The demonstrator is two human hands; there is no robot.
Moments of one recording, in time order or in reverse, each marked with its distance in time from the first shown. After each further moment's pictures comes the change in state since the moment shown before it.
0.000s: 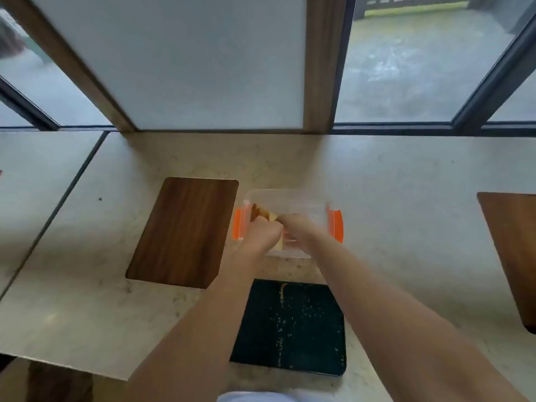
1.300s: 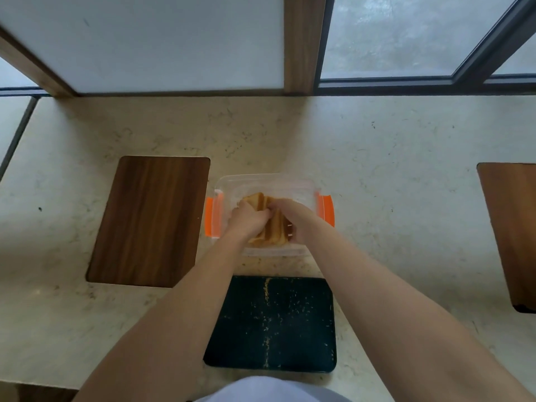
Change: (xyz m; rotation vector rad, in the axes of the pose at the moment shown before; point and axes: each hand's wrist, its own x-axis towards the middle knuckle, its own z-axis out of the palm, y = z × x) left_hand 0.093 -0.020 0.037 0.131 -0.164 -0.085; right_hand 0.044 0.009 -0.030 0.232 0.031 0.305
